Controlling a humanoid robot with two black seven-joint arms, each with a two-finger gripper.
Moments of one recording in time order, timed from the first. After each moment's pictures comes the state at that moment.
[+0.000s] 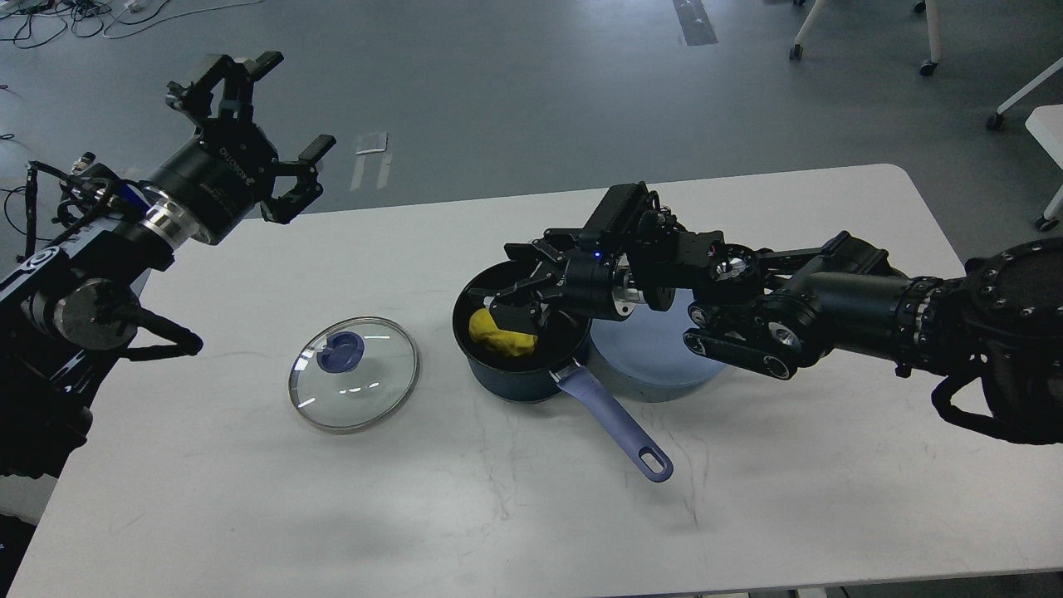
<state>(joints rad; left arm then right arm) -0.78 0.68 -0.72 -1.15 0.13 -0.34 -0.17 1.17 0.00 -0.23 0.70 -1.38 -0.27 0.40</state>
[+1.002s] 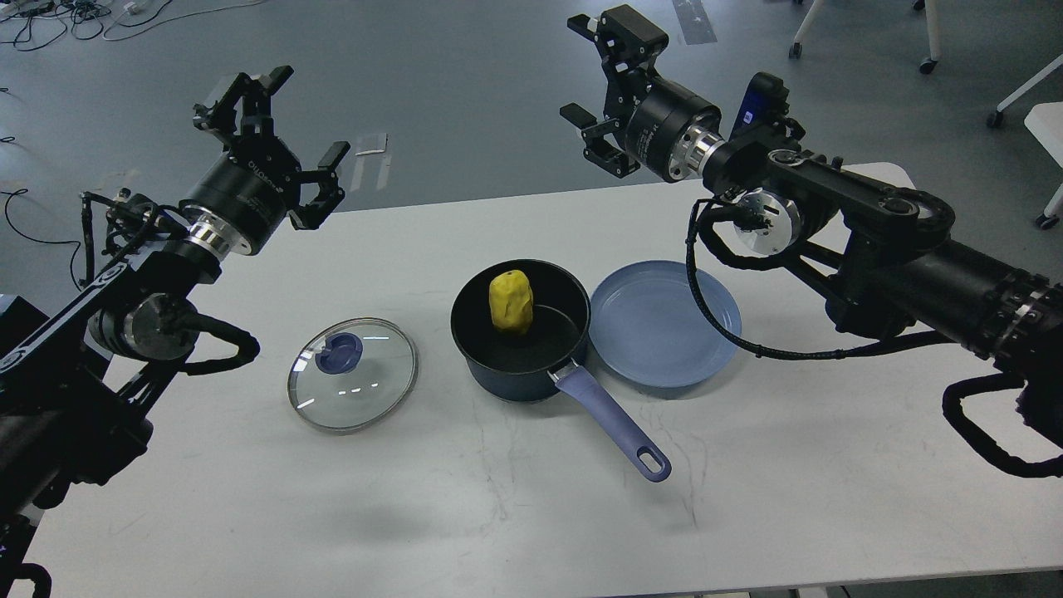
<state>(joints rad) -0.74 0.56 -0.74 -1.10 0.14 -0.22 -0.24 1.03 -0.16 0.51 0.85 -0.26 0.10 0.22</state>
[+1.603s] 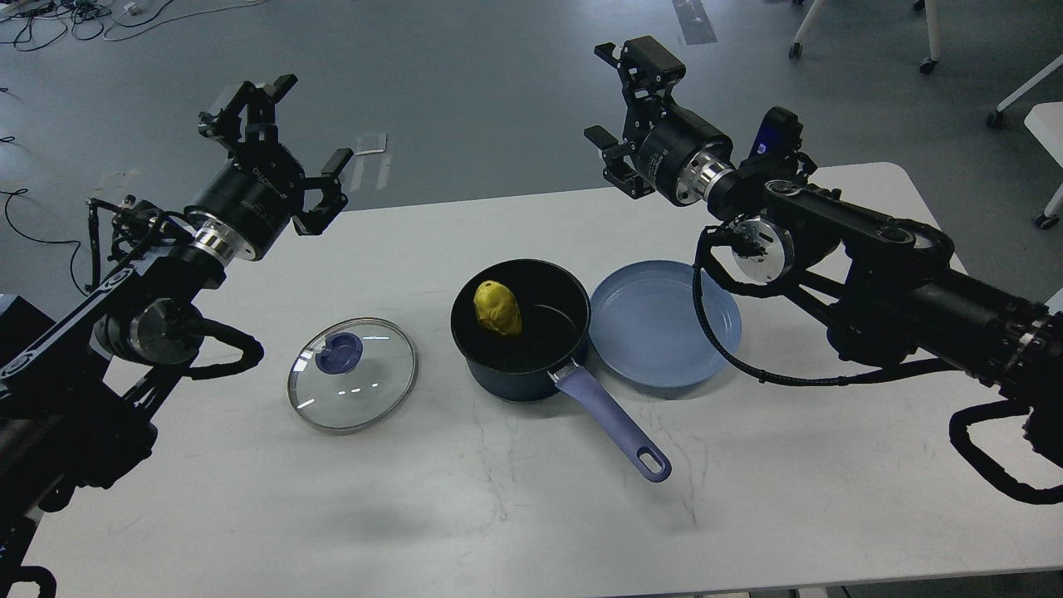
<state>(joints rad) -0.73 0.55 -0.74 -1.09 0.14 -0.22 -0.25 0.95 -0.18 0.51 0.95 -0.27 -0.04 0.23</state>
